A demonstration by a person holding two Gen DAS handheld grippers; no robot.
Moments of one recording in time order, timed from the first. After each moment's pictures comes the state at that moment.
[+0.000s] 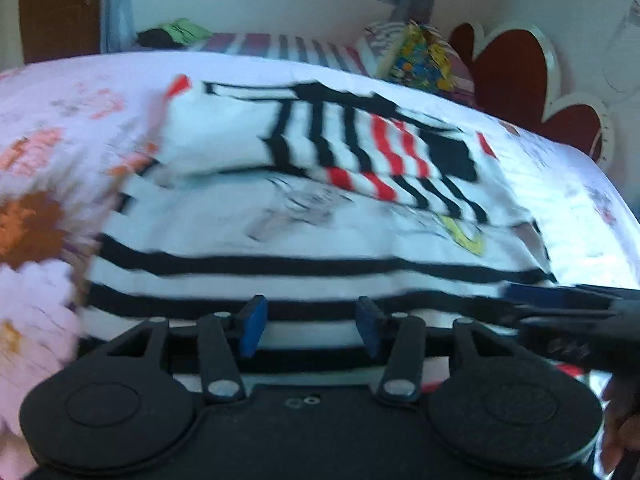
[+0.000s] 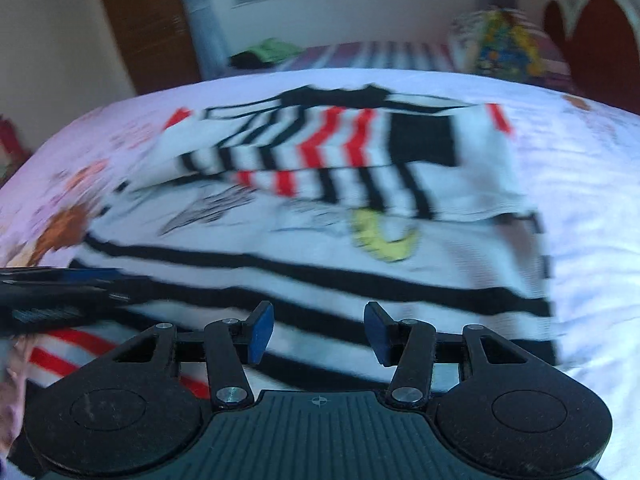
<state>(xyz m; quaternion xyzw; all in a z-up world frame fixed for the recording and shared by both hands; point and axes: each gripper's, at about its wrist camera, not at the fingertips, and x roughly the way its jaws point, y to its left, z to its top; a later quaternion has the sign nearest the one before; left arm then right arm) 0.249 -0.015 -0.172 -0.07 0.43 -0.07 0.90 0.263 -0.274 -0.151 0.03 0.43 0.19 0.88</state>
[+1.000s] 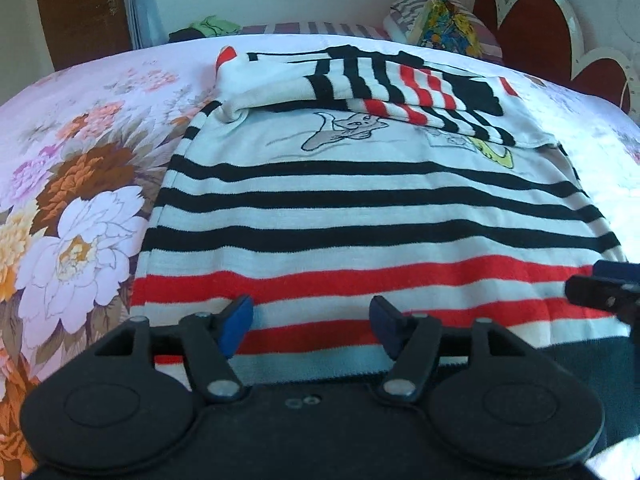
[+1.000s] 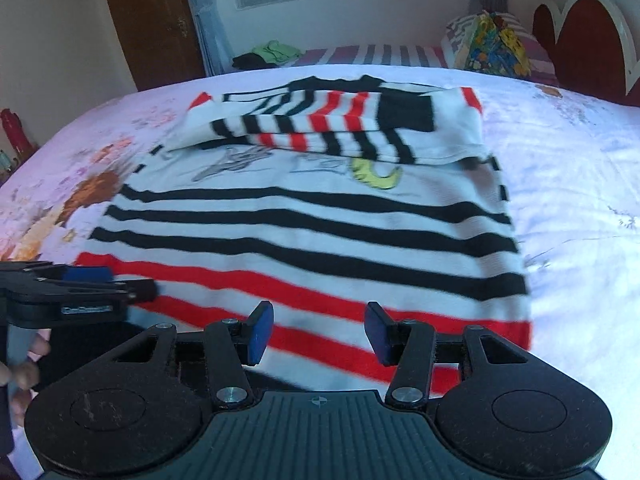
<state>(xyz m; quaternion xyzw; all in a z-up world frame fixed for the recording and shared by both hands) 0.176 -0.008 -0.183 -0.01 0.45 0.00 0.89 0.164 -0.292 -0.141 0.03 0.42 0.18 0.89</state>
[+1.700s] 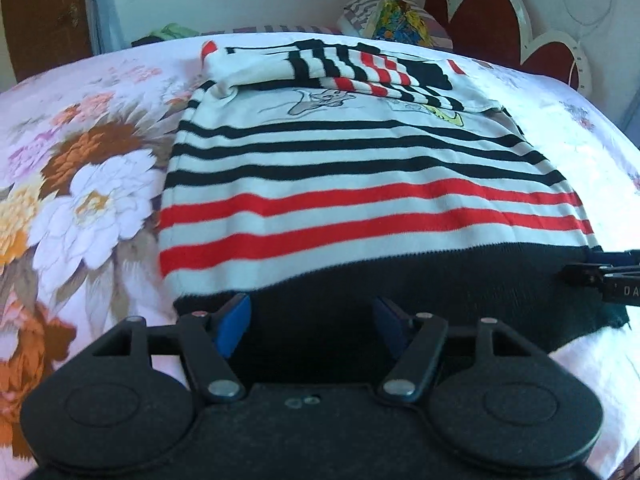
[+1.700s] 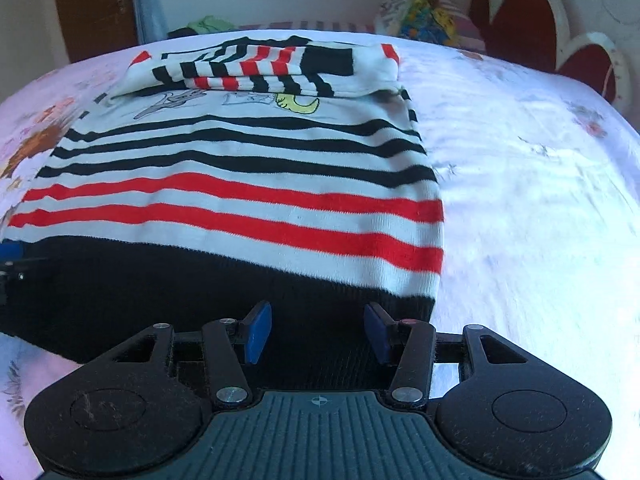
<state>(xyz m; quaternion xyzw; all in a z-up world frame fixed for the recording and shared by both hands) 0.110 0.028 -0.185 0.00 0.44 -0.08 0.89 0.098 -0.312 -0.160 -0.01 0.45 0.07 0.89</state>
